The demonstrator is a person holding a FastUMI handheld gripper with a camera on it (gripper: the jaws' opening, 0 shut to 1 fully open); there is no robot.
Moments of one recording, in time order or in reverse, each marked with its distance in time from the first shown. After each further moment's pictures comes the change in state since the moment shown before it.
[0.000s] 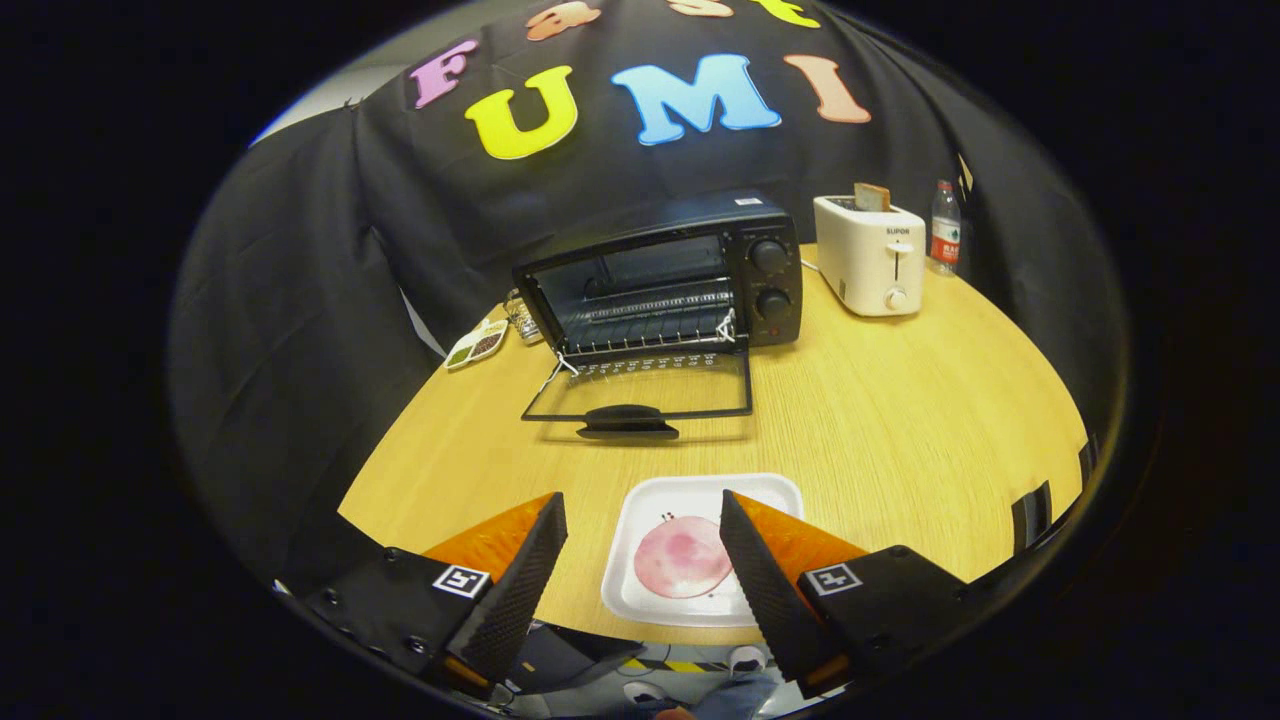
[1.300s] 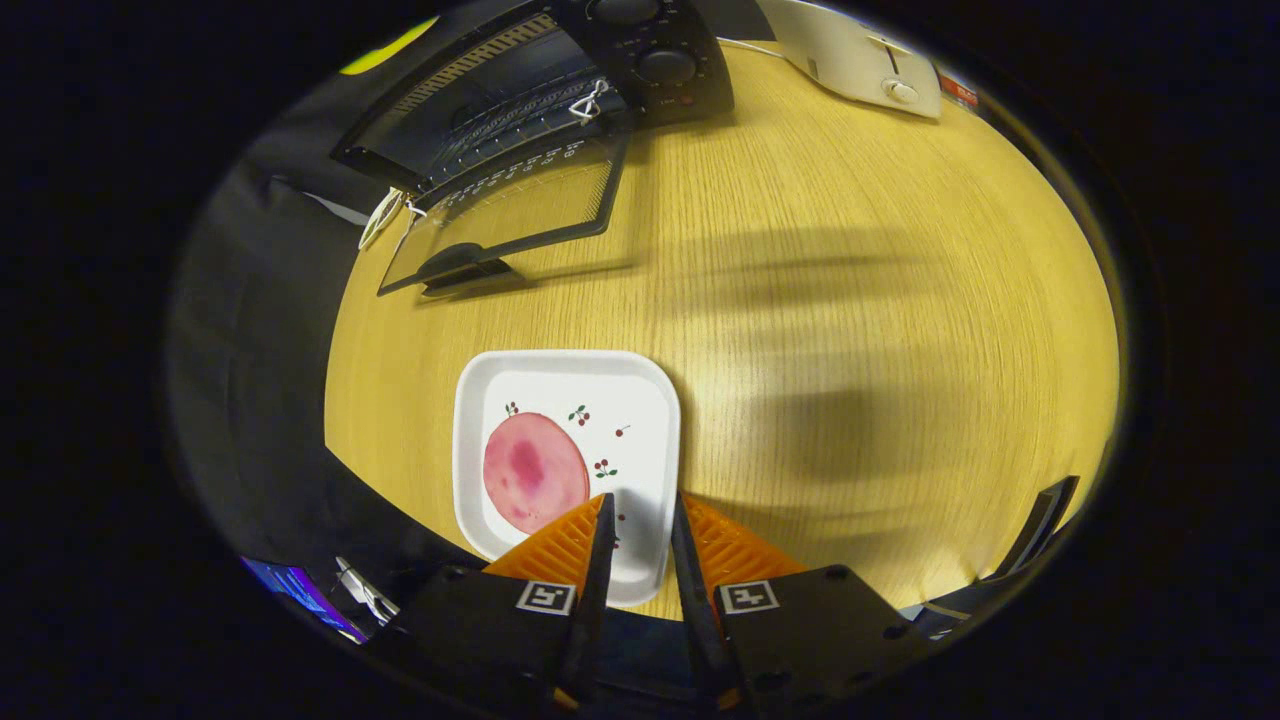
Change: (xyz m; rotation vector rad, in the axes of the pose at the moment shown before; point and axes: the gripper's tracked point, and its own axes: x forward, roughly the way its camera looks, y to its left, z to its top) arm 0.042 -0.091 -0.080 0.126 0.677 0.017
